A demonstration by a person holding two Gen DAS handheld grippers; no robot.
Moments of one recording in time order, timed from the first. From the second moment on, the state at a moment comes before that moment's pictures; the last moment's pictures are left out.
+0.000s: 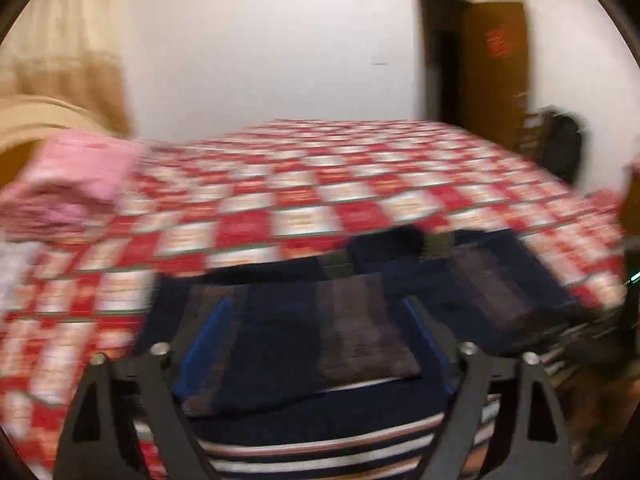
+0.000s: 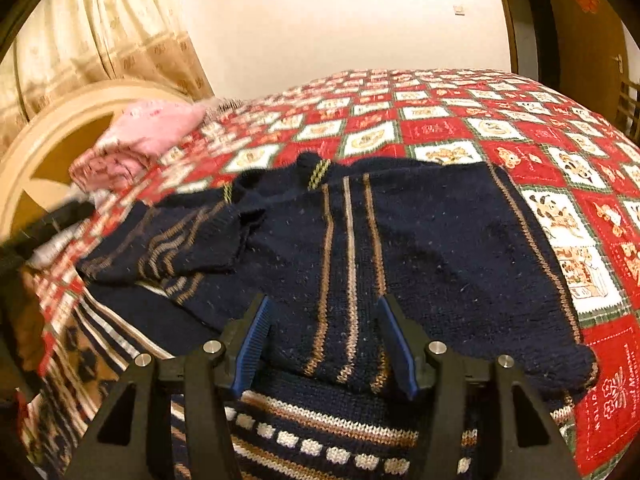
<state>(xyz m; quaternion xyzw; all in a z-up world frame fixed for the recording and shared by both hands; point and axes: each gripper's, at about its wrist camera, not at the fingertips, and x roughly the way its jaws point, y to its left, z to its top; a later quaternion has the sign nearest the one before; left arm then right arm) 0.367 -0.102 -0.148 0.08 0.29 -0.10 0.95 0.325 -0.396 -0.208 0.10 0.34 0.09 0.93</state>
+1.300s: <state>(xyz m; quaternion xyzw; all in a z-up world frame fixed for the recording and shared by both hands) 0.389 0.098 -0.230 -0.21 0.35 -0.02 0.91 0.417 -0.289 -0.169 0.08 0.40 0.07 0.91</state>
